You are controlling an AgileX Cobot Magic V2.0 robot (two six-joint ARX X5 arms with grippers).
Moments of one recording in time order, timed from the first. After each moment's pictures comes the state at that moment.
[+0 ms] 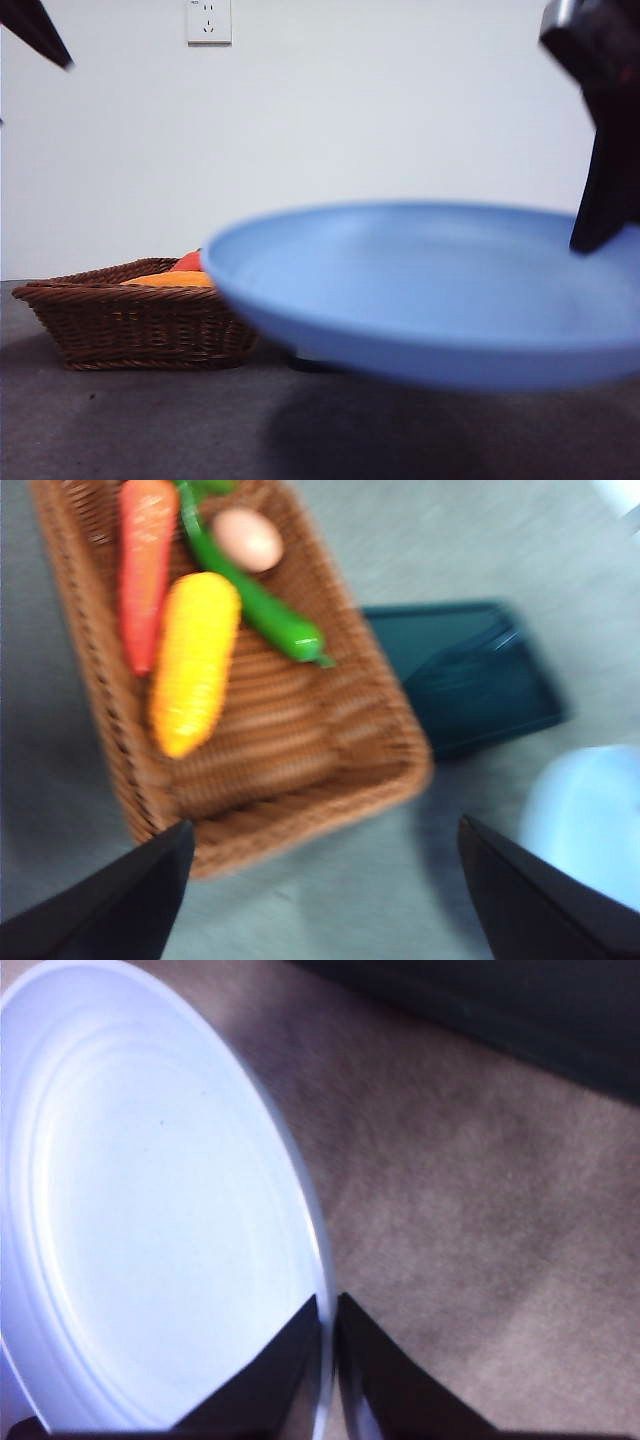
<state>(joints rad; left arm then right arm) -0.16 0.90 0.87 -0.67 0.43 -0.10 0.35 1.10 0.77 -0.82 -0.52 0.07</state>
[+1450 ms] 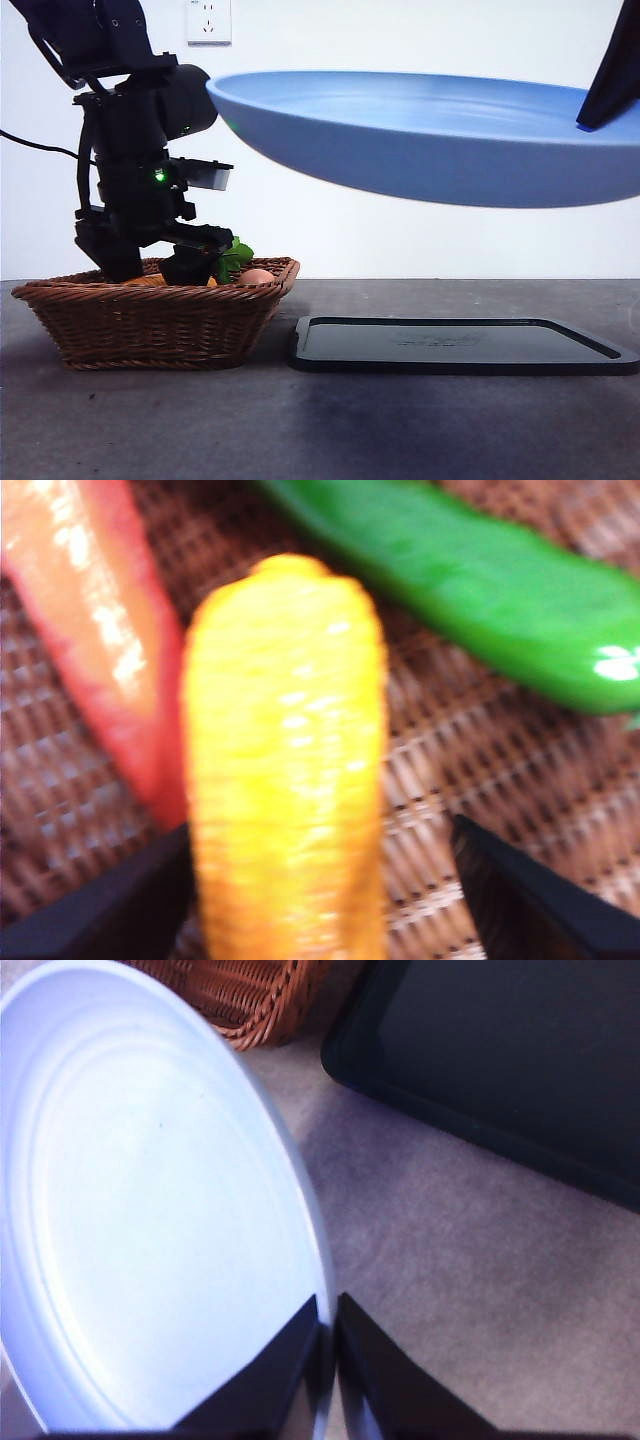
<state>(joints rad) -0.43 1.86 1.29 -0.54 -0.14 0.14 0.34 0.91 0.84 -0.86 -0.52 0.11</state>
